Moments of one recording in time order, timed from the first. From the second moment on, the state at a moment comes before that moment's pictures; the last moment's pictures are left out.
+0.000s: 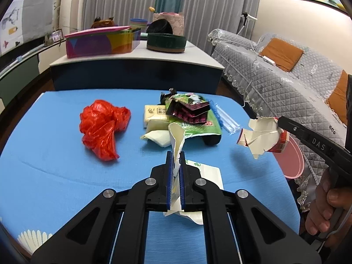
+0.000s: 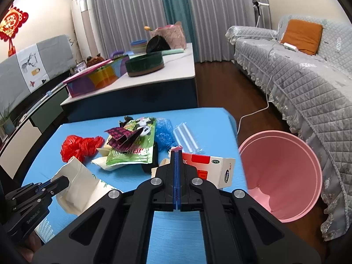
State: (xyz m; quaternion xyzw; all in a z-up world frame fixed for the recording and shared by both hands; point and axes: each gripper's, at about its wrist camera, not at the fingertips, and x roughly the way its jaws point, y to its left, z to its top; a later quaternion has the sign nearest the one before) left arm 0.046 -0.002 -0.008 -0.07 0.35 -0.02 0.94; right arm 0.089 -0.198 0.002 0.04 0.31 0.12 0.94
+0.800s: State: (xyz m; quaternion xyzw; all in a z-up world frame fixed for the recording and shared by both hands) left arm 0.086 -0.087 0.038 -0.04 0.32 -0.10 0.94; right arm 0.087 -0.302 0.034 0.09 0.27 0.03 0.96
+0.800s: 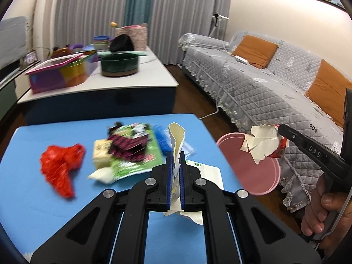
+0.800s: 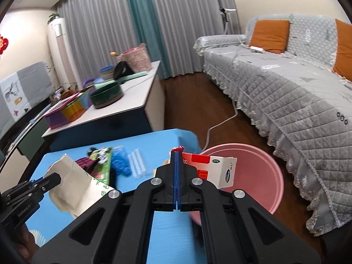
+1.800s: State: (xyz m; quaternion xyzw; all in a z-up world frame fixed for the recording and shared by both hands) left arm 0.191 -0.242 0.000 0.02 0.35 -0.21 0.91; right arm 0.128 -0.392 0.013 0.12 0.29 -0.05 0.95
